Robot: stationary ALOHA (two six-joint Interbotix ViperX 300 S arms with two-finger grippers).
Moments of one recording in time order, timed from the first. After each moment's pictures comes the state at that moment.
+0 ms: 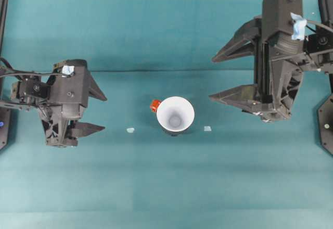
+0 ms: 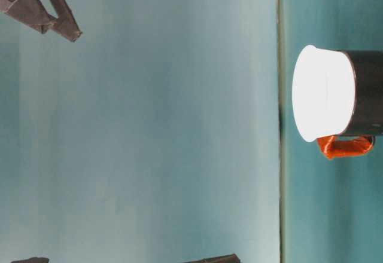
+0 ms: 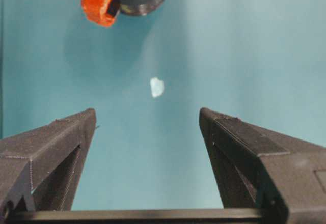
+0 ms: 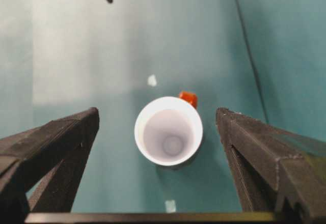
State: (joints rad) left arm -0.01 -0.43 0.79 0.02 0.47 0.02; right arm -0.06 -0.48 0.45 0.05 0.64 0.08
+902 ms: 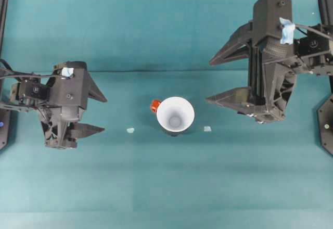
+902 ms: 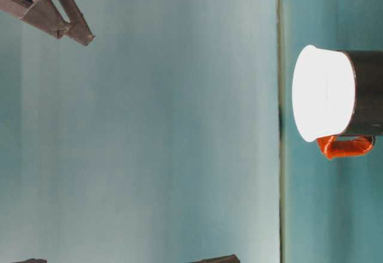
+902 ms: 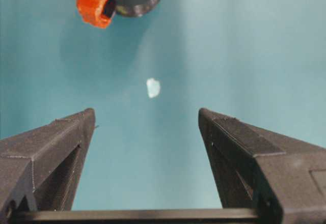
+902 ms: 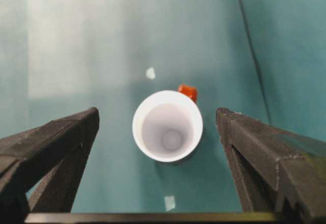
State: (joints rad) left arm -0.02 -0.43 0.79 0.02 0.47 0.02; right arm -0.06 -0.45 0.45 0.05 0.64 0.08
